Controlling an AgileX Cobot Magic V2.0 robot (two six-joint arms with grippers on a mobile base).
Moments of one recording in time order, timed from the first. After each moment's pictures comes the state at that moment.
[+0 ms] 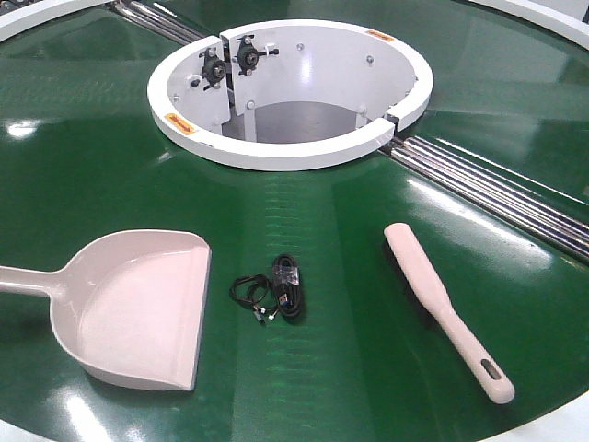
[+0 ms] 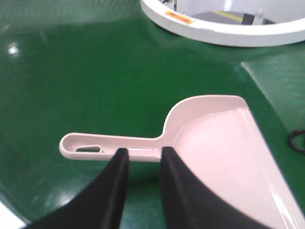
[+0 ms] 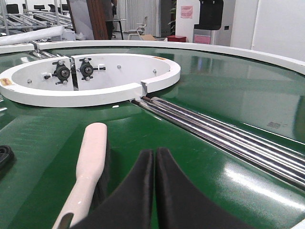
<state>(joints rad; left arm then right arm) -0.03 0.64 -0.53 0.08 0.48 0.03 0.05 -0.01 0.03 -0.07 0.12 0.04</state>
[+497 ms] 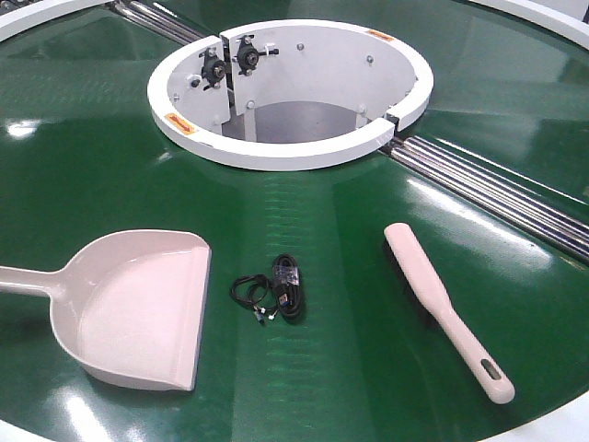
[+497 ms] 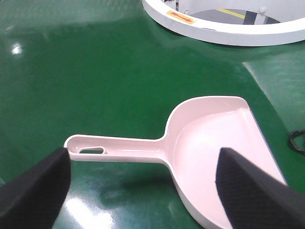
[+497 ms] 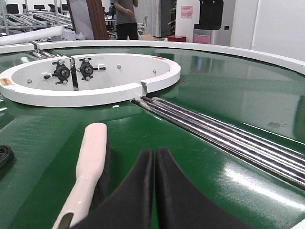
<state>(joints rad) -0.03 0.64 -0.56 0.09 0.51 0.03 0.05 -0.01 0.03 -0.07 0.12 0.04</state>
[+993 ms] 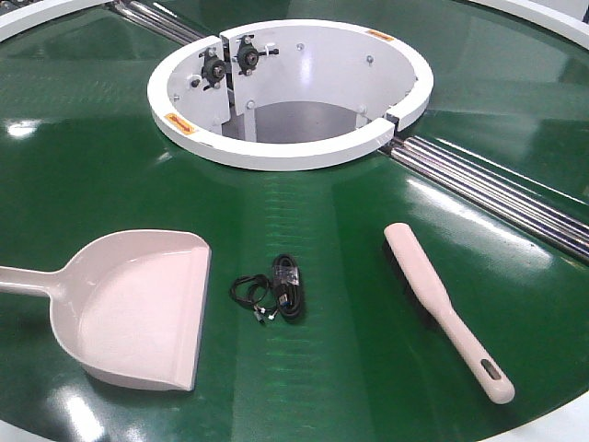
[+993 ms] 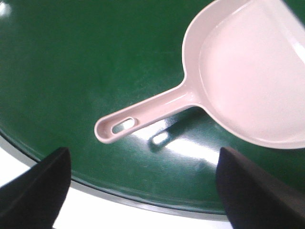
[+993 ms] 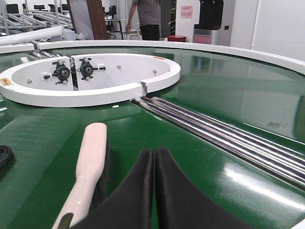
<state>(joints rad) -0.03 1.05 -1.00 0.11 0.96 0.53 0.05 -0.01 0.03 -0.07 0.12 0.04</state>
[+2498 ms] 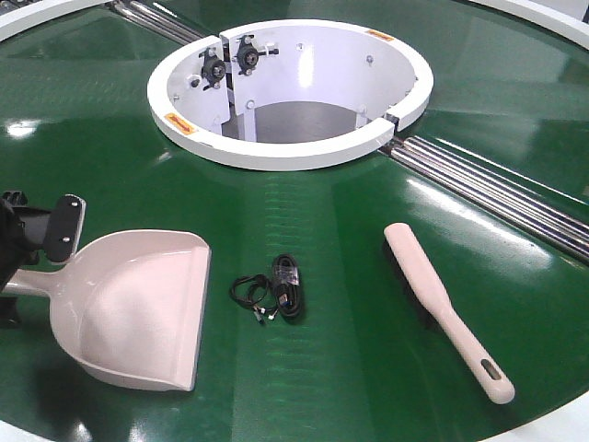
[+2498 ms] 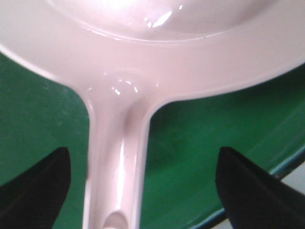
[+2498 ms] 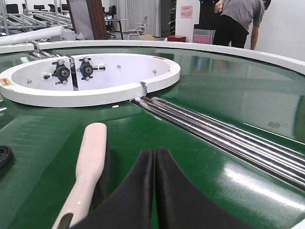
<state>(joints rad) -0.03 1.67 -1.18 0.13 1.05 1.42 0.05 -0.01 0.03 -0.07 0.12 0.04</state>
